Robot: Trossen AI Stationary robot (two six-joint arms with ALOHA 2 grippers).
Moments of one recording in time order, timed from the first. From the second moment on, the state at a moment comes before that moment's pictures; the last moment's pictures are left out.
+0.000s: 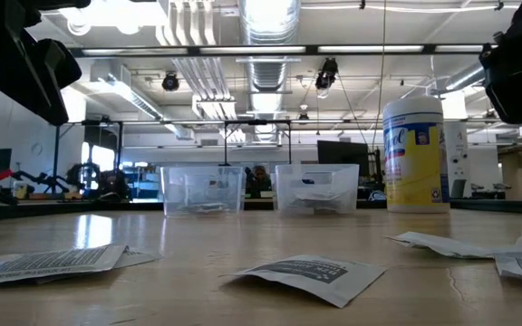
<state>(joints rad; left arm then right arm) -0.70 1.35 0.84 -0.49 -0.42 -0.81 0.78 1.80 0.89 -0.15 0.29 1.75</state>
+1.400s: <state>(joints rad) -0.70 1.35 0.84 -0.49 -0.42 -0.82 0.78 1.70 0.86 -0.12 0.21 1.63</state>
